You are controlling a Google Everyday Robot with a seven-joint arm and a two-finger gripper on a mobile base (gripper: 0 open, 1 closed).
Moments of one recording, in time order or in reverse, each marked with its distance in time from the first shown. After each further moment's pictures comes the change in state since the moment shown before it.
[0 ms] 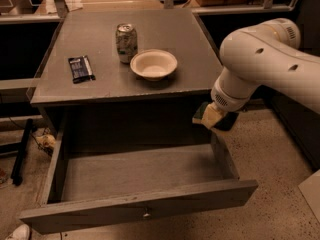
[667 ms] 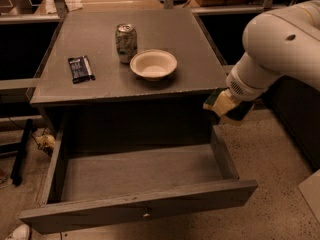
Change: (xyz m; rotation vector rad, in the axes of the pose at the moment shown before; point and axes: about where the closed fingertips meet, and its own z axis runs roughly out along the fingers) arm 0.008 -0.034 -0.042 0.073 -0.068 0.104
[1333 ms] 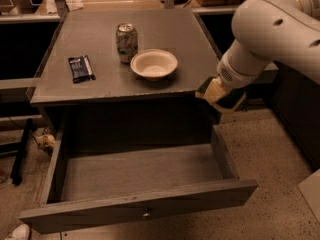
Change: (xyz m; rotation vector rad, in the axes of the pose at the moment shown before) arm -0.032 -0.004 -0.007 0.010 -0.025 0.031
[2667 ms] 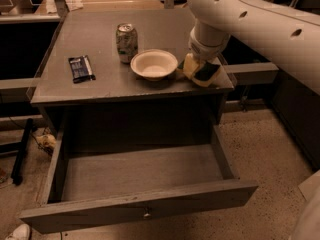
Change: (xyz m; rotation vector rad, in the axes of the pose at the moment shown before) arm -0.106 -0.014 0.030 0.065 -0.001 -0.029
